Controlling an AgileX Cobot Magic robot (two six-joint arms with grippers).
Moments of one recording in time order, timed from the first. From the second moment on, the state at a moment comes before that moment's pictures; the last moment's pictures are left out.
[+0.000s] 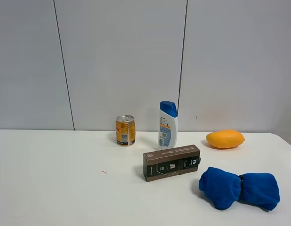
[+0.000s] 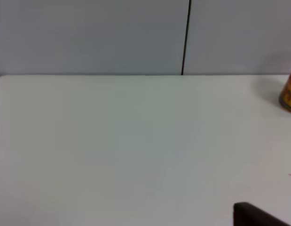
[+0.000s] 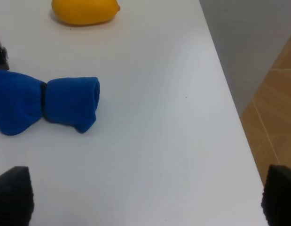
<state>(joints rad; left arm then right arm) 0.02 0.70 -0.76 0.17 0.71 -0.15 -0.08 0.00 -0.49 -0.04 1.06 0.01</state>
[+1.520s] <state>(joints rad) 0.02 0.10 -0.53 0.09 0.91 -0.12 -0.08 0.00 -0.49 -0.04 1.06 0.01</state>
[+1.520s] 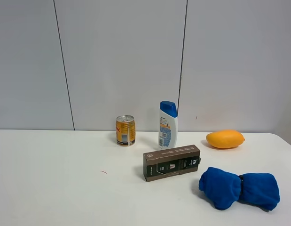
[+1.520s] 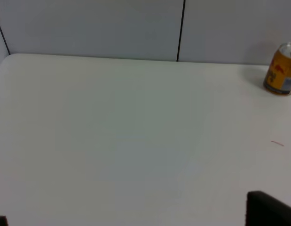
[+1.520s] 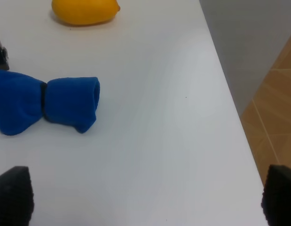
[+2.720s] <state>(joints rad) 0.02 0.00 -0.51 -0.01 1.06 -0.02 -0.08 0.00 -0.49 -0.04 1.06 0.01</state>
